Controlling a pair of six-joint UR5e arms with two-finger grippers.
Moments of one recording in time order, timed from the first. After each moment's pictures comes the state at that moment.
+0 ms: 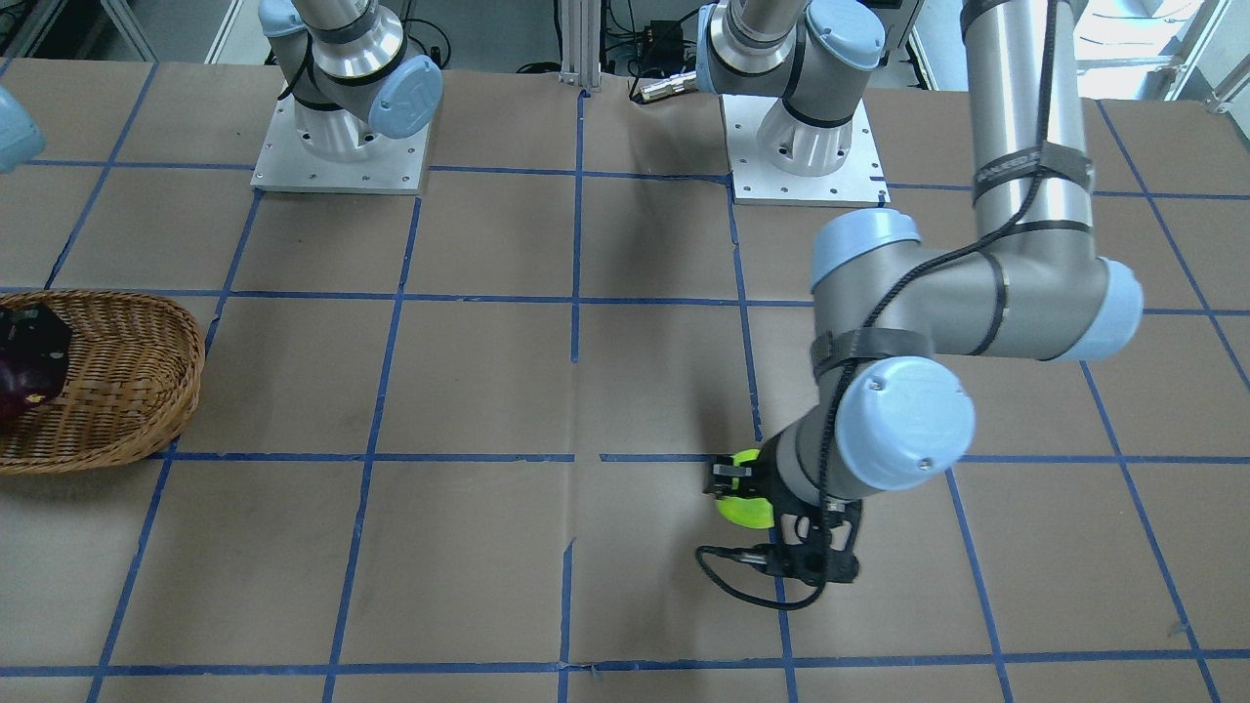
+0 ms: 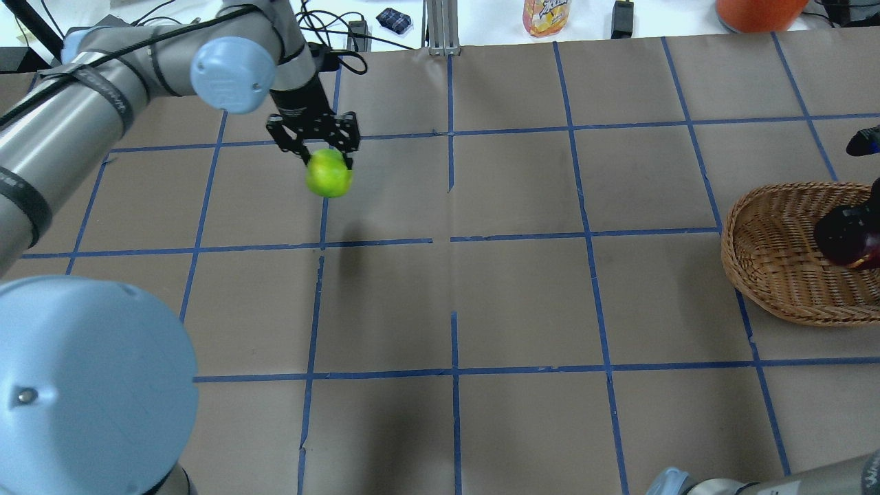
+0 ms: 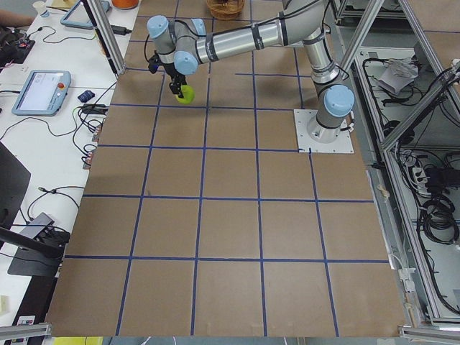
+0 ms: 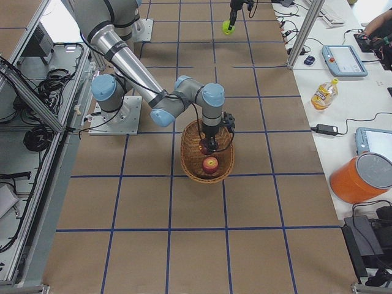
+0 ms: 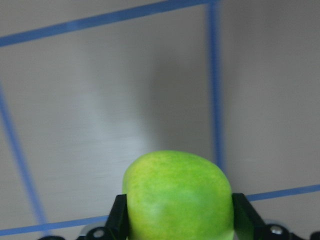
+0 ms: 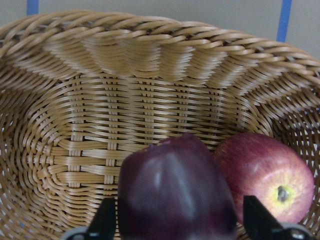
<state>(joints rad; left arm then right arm) -1.66 -2.13 -1.34 -1.40 1.42 -0.04 0.89 -1.35 1.95 -2.25 -1.64 -0.81</state>
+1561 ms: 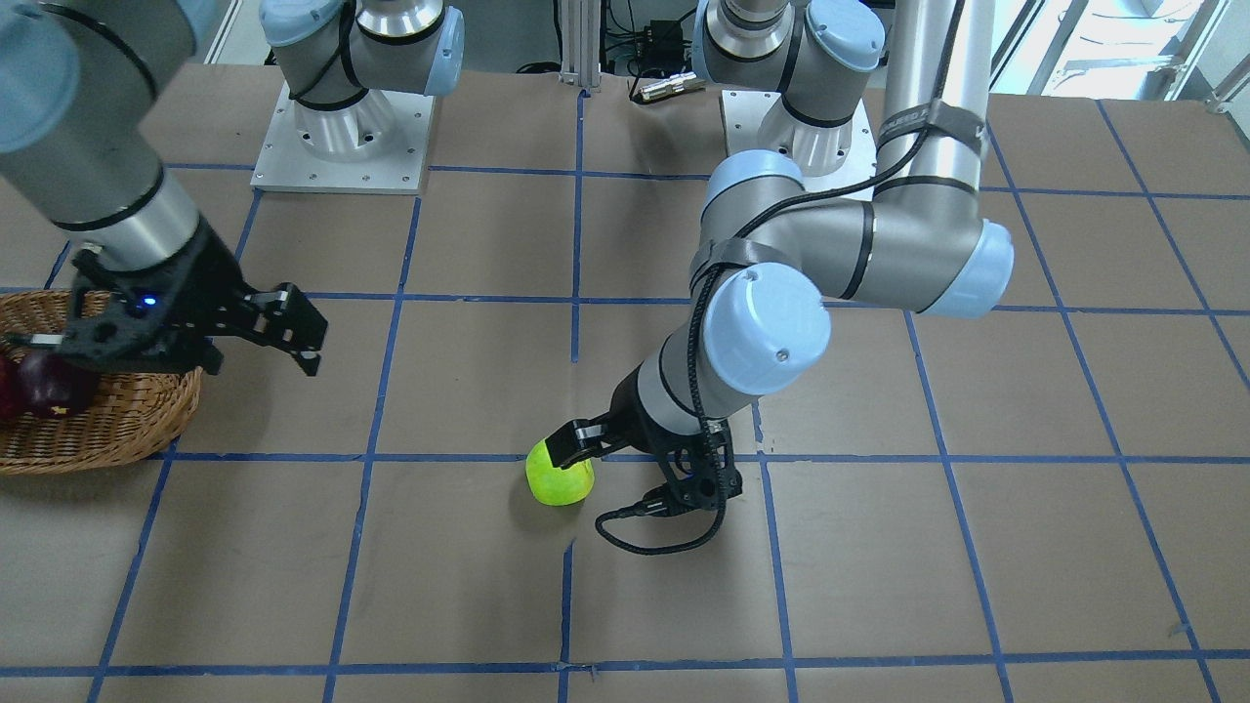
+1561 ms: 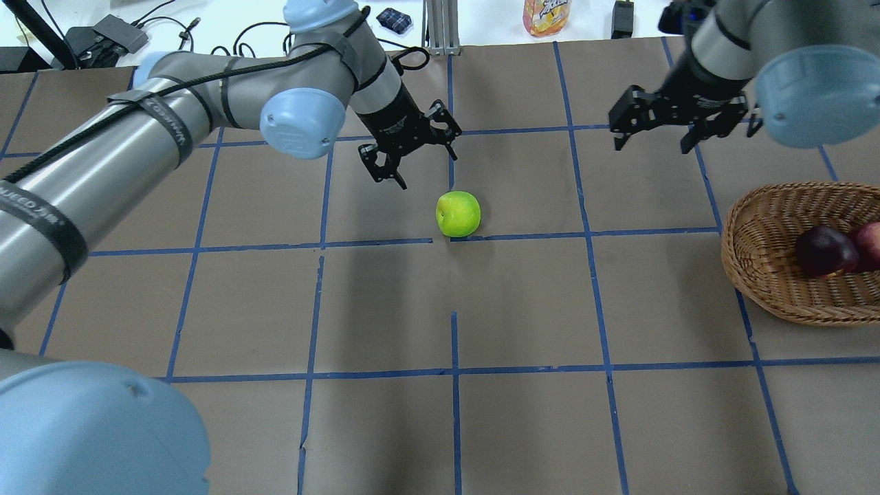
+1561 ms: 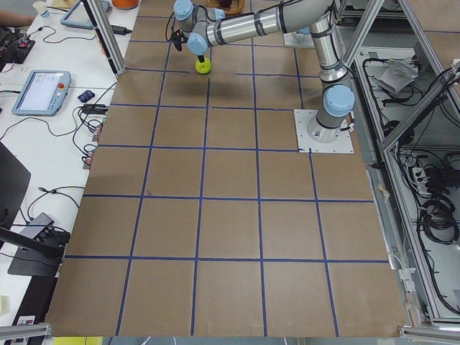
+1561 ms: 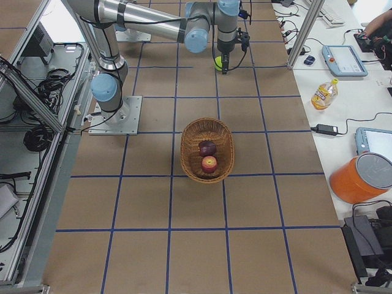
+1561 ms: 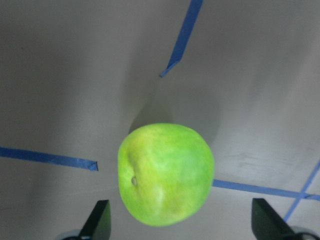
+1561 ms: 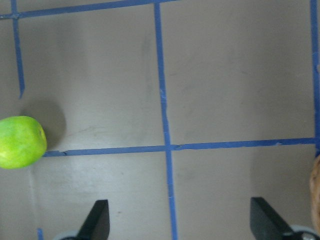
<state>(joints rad) -1.72 -2.02 -1.45 -1.28 1.23 -0.49 1.53 -1.43 1.66 -1.89 -1.47 0.06</state>
